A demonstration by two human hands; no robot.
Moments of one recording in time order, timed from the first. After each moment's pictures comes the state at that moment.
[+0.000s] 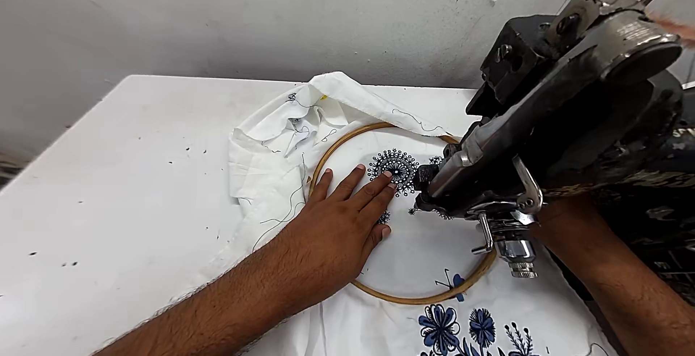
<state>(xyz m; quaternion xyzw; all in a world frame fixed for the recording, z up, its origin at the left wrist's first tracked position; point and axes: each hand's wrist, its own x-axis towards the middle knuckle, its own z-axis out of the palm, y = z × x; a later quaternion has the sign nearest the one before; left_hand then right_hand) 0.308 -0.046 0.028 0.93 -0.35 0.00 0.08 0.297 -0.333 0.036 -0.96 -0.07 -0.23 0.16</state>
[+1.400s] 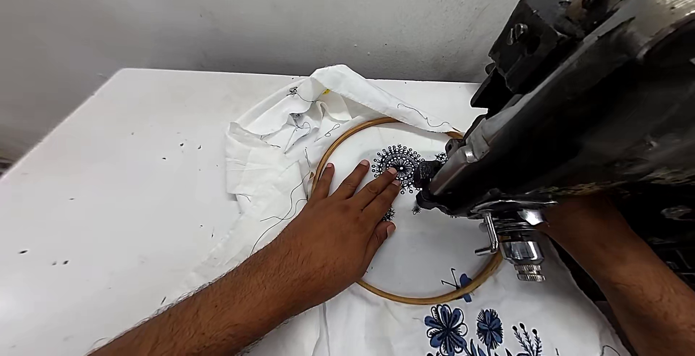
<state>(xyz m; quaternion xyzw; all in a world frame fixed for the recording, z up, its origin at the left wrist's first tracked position) 0.307 -0.051 0.022 0.93 -0.36 0.03 0.09 0.296 -0.334 0.043 -0.97 -0.06 -0.20 0.14</state>
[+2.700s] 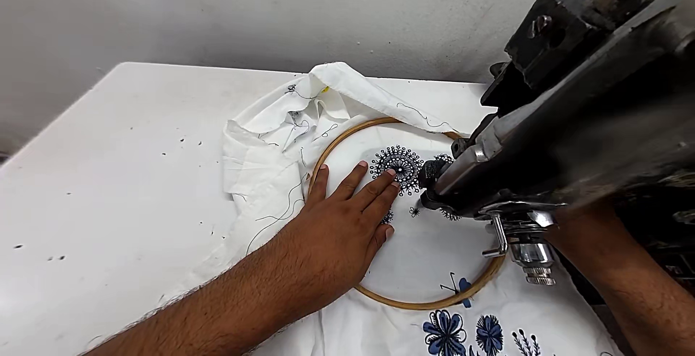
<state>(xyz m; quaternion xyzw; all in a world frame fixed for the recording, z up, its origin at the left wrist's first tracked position) 0.303 -0.049 0.029 0.94 -0.34 -0.01 0.07 0.294 -0.368 0.015 -0.95 -0.16 -0.23 0.15</state>
